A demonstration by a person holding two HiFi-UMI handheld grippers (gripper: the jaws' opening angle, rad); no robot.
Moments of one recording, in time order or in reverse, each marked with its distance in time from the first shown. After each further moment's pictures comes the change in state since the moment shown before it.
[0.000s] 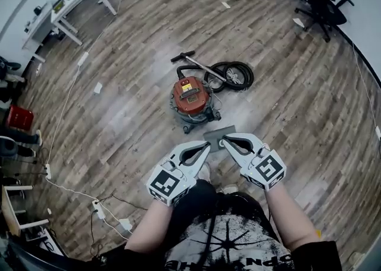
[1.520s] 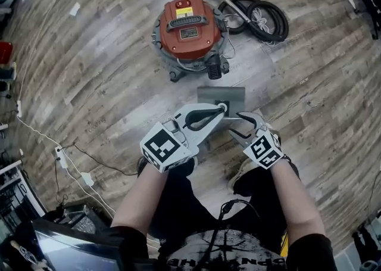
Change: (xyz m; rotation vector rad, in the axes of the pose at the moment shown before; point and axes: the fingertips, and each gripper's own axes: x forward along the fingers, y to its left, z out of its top) left arm 0.166 0.123 -0.311 -0.200 0.007 -0.008; right arm 0.103 -0.110 -0.484 -0.172 0.591 0.277
